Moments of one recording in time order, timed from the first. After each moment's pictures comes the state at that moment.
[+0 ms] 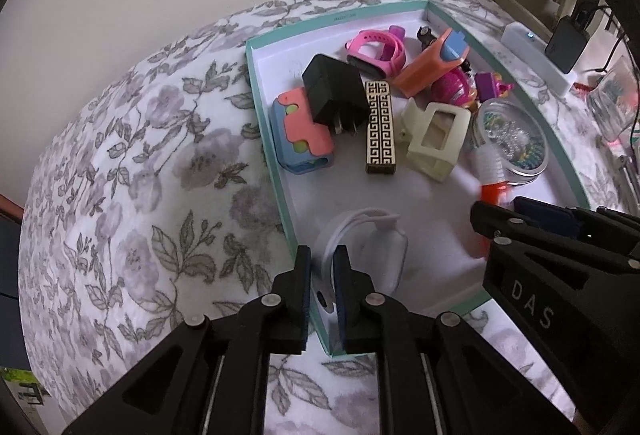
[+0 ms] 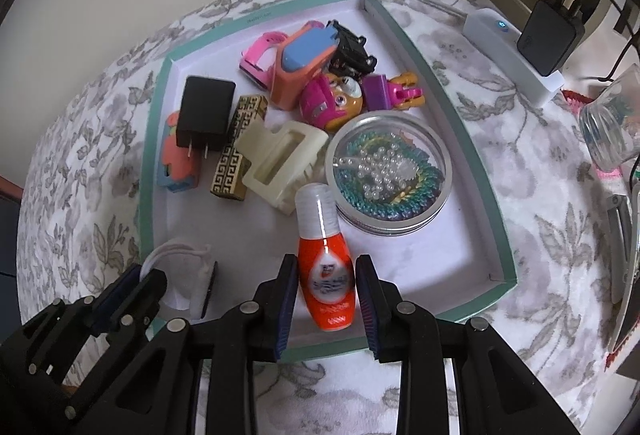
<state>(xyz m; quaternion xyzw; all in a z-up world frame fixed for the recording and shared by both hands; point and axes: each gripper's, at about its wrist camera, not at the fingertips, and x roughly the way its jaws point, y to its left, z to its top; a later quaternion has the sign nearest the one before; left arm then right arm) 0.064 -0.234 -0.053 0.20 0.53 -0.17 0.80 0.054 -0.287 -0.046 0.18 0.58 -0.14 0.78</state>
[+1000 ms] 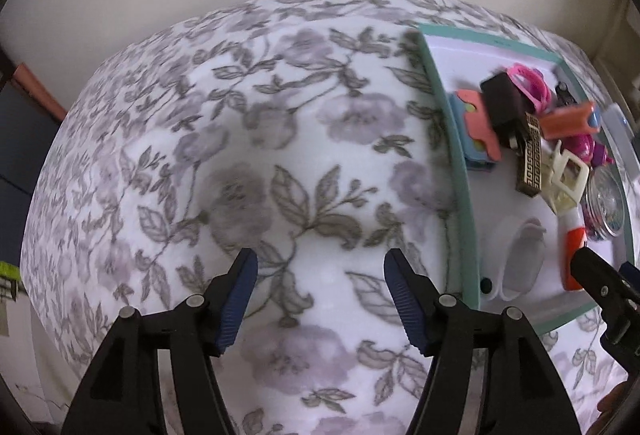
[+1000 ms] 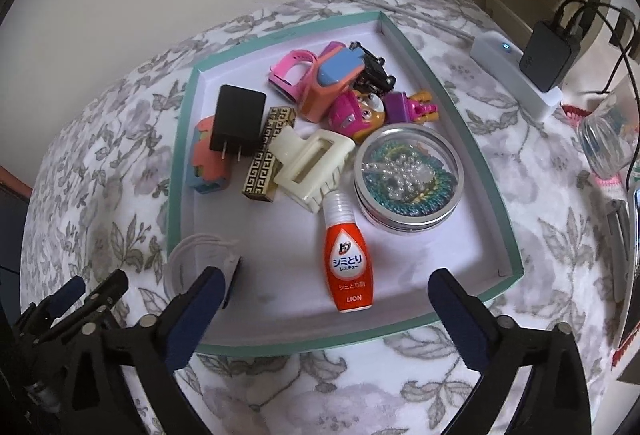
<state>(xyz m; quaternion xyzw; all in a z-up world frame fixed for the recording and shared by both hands) 0.099 -0.140 -0.051 0.10 0.55 -0.02 0.83 0.043 -0.271 -0.032 0.17 0.55 -0.13 0.81</state>
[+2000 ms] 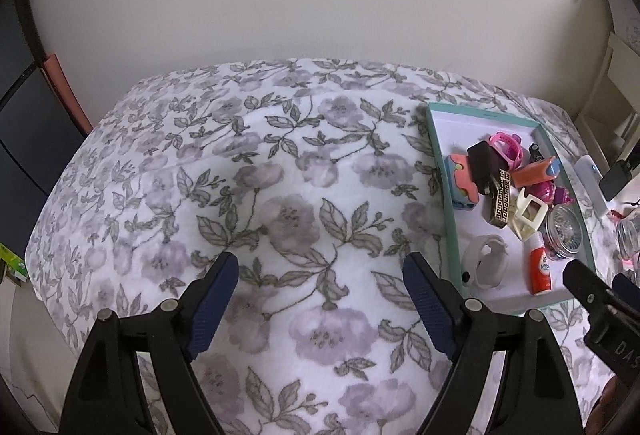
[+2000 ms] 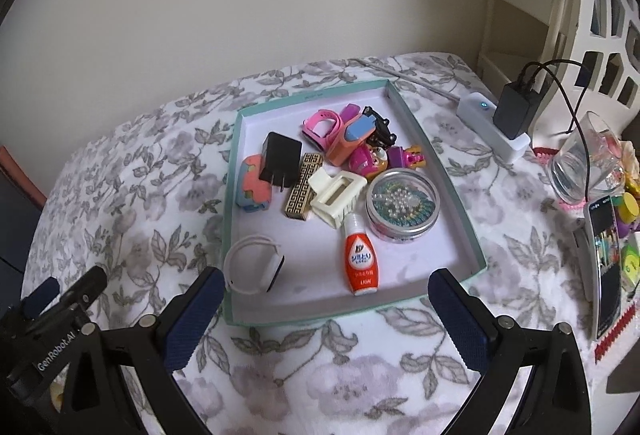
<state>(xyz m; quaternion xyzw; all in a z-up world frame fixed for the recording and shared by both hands) 0.047 -0.102 0.017 0.06 0.47 -0.01 0.88 0.001 -0.237 0.024 0.14 0.47 -0.13 0.86</state>
